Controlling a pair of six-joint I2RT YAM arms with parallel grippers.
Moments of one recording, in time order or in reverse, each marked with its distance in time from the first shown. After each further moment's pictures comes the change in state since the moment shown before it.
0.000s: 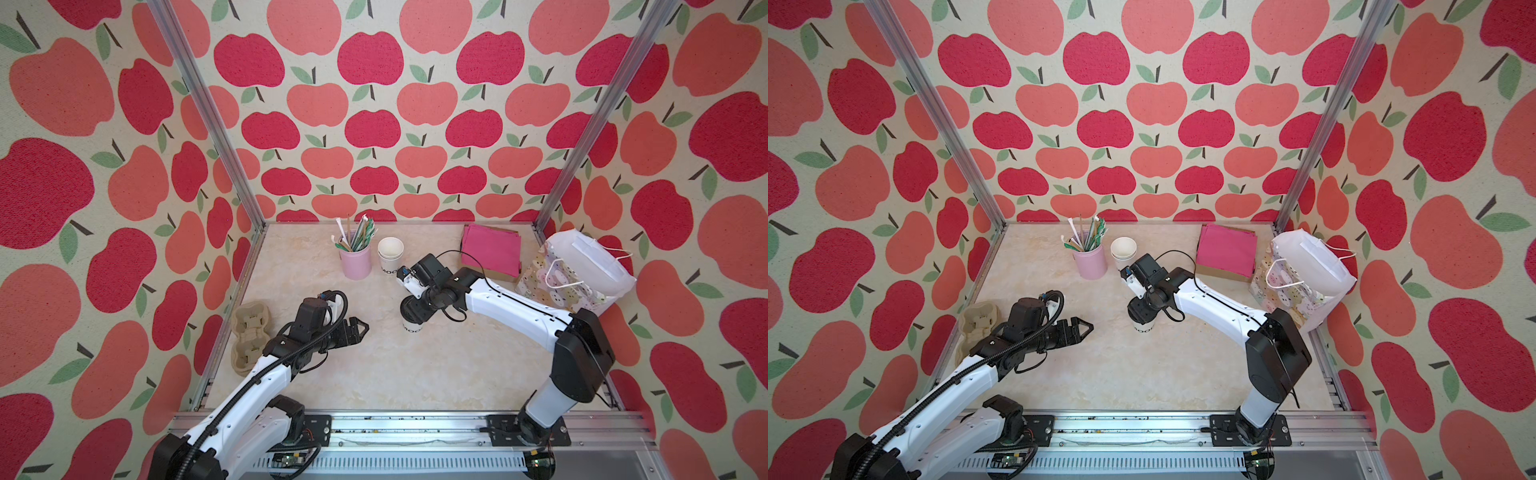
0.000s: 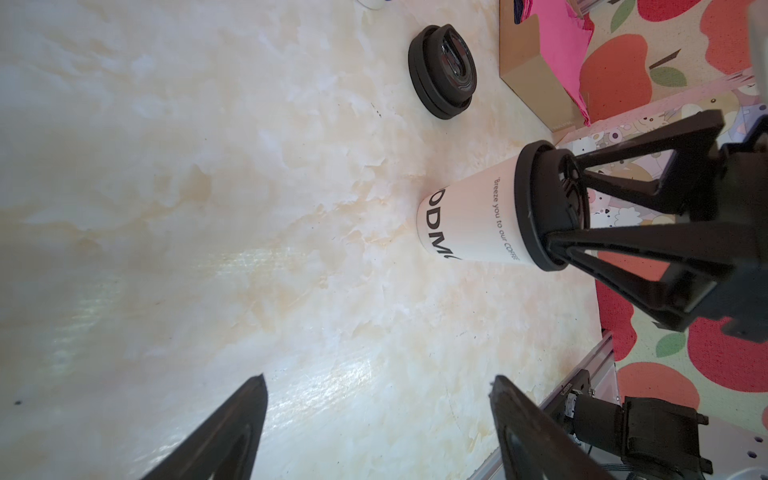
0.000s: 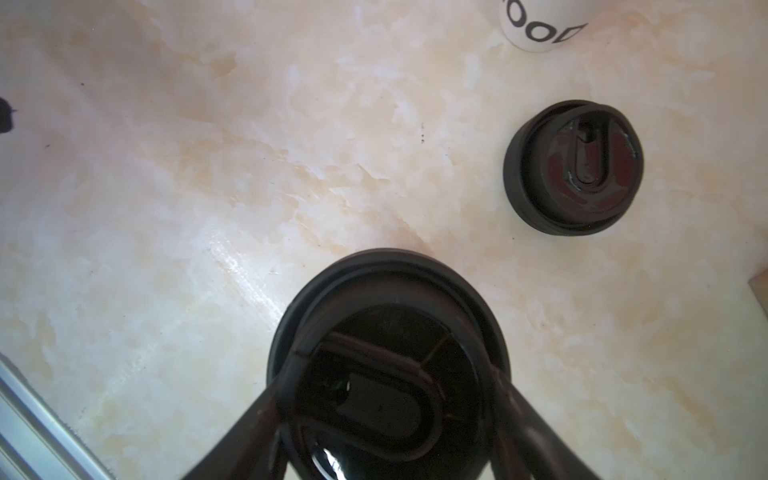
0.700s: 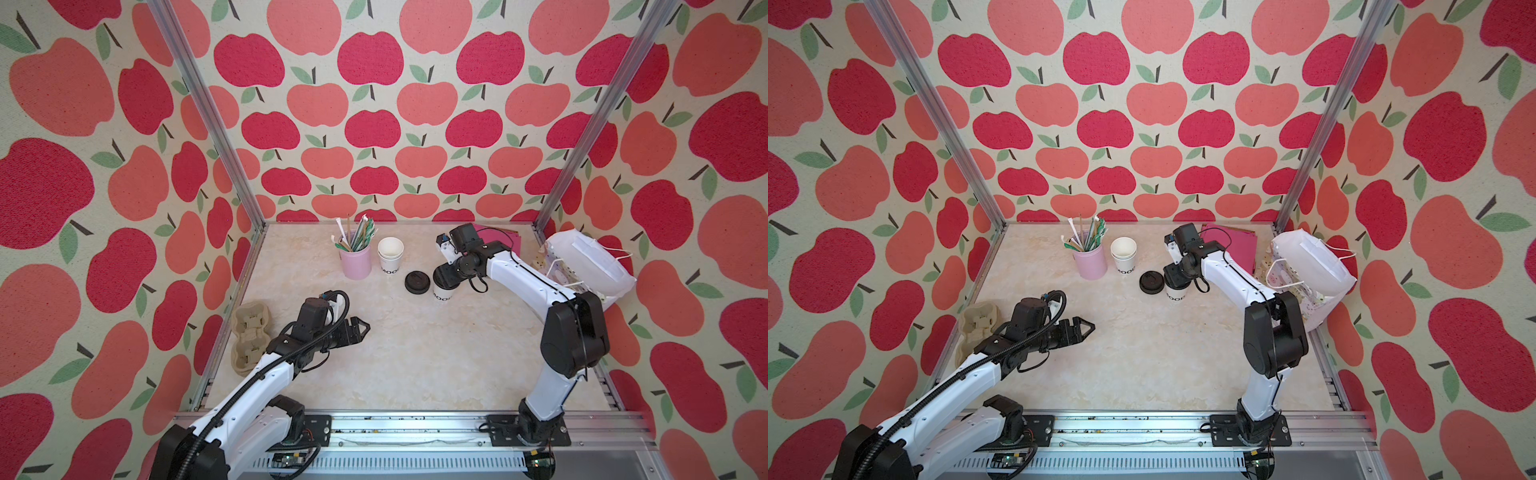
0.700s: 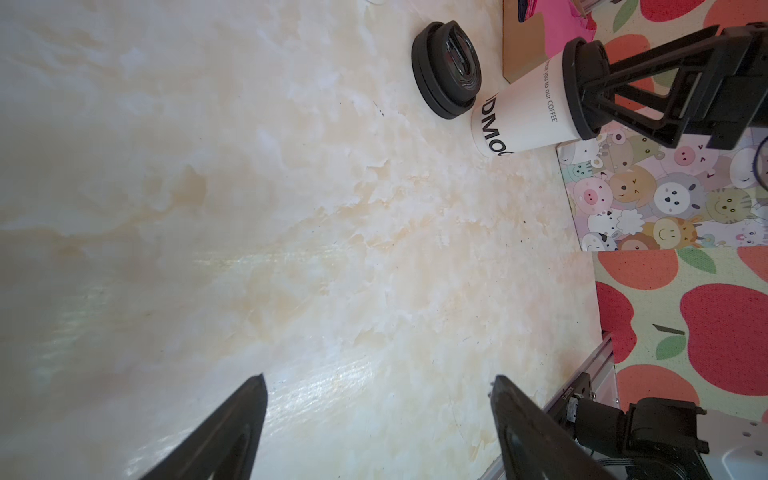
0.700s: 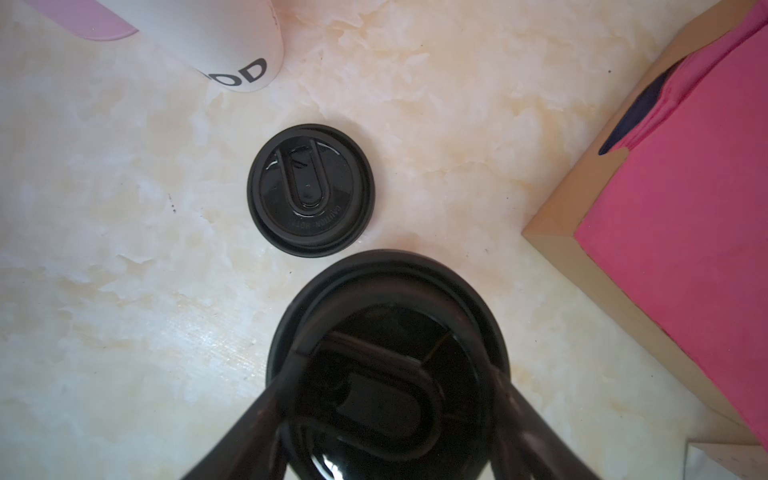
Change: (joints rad) left arm 0.001 0.035 -0.020 0.058 0.008 -0.008; right arm -0.347 0.123 0.139 0.006 0.008 -0.038
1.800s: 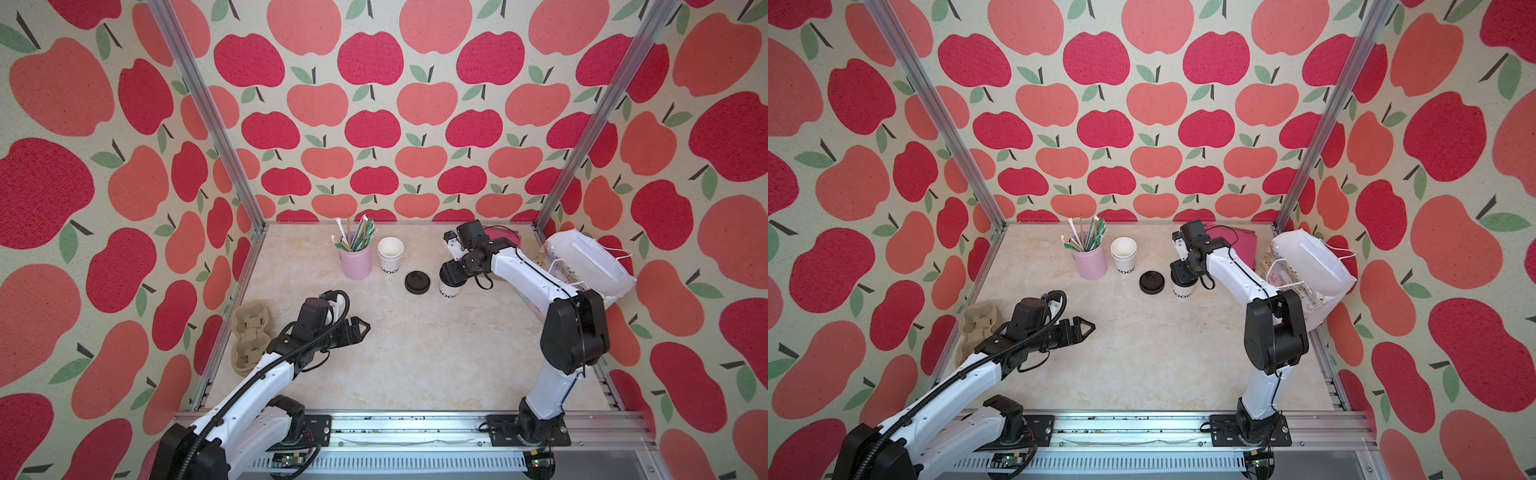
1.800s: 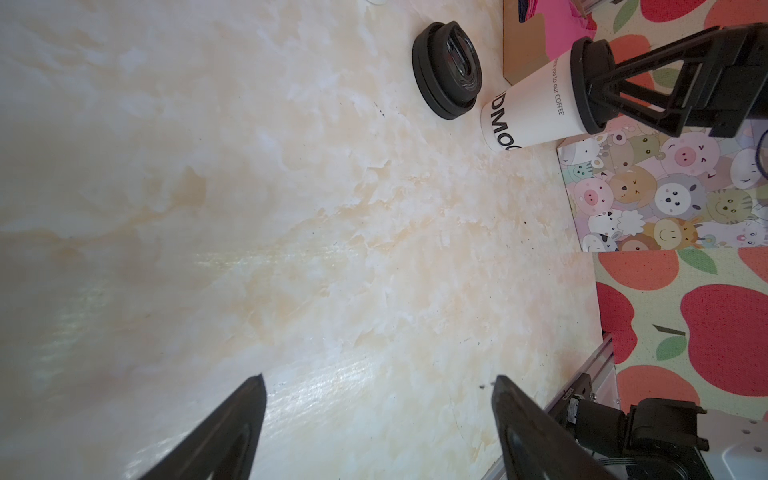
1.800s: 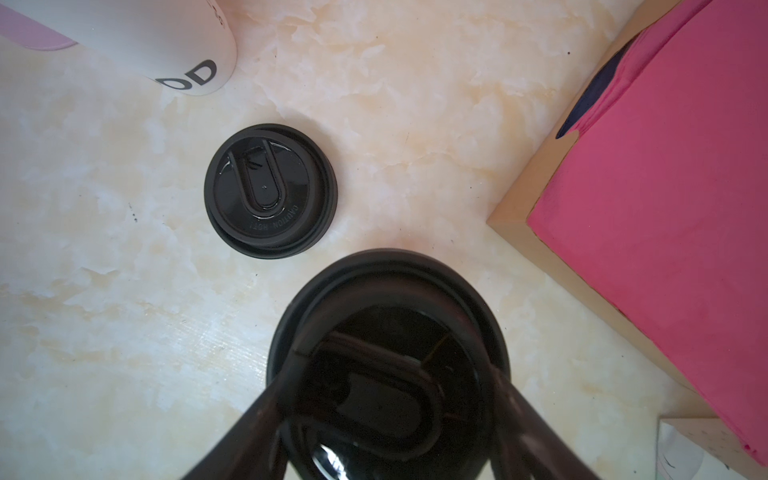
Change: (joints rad) left arm 0.001 0.004 -0.001 0.003 0.000 0.000; right arm -0.034 0.010 0.029 -0.030 0.003 0.000
